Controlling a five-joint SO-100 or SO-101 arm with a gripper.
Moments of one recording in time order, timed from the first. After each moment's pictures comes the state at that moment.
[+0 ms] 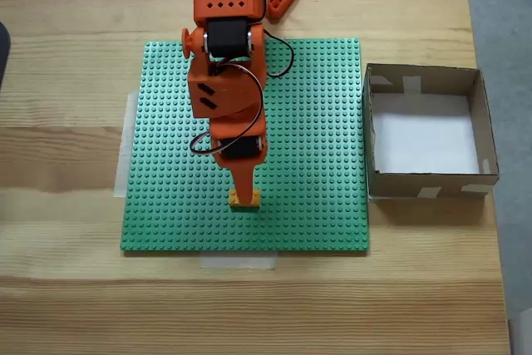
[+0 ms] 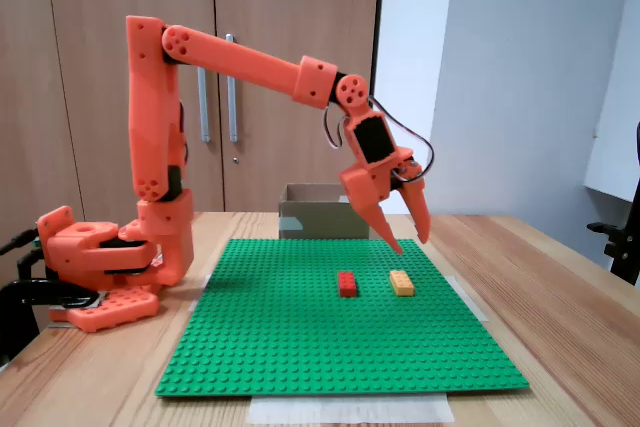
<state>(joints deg) -3.3 87.9 100.8 48.7 -5.8</state>
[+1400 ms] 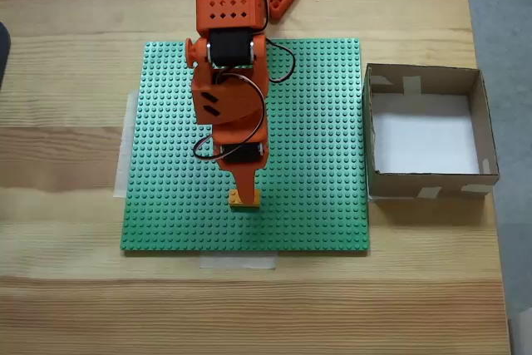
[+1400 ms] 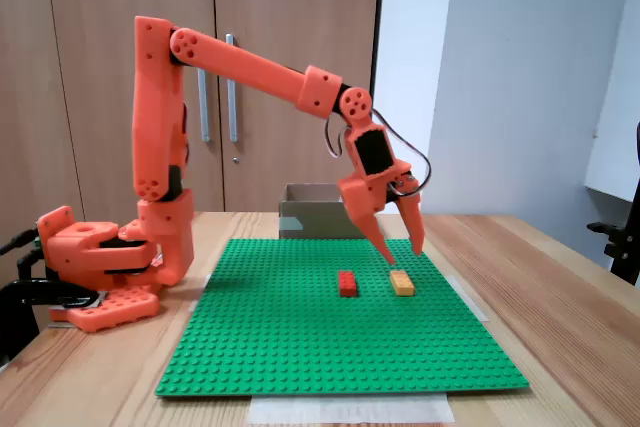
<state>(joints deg) -3.2 84.8 101.3 48.9 -3.0</state>
